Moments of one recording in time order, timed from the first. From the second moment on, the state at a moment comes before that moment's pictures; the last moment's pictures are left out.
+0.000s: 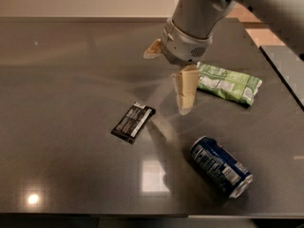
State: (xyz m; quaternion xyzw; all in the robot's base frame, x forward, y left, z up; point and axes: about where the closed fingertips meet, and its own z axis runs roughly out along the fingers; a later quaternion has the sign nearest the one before) arm 0.515 -0.037 0.916 -0.84 0.52 0.05 0.15
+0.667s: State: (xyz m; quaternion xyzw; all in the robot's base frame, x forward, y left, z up) arm 0.507 0.006 0.870 -0.89 0.42 0.08 0.14
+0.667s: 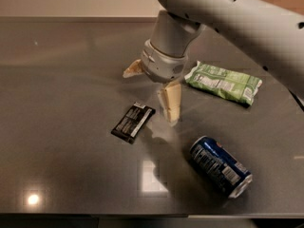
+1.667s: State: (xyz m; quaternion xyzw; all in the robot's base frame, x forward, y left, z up) arm 0.494 0.031 0.826 -0.95 0.28 0.08 0.06
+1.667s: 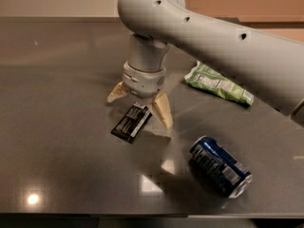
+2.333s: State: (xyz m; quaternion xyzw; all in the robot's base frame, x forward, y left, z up) arm 0.493 0.018 0.821 -0.96 0.28 0.08 0.02
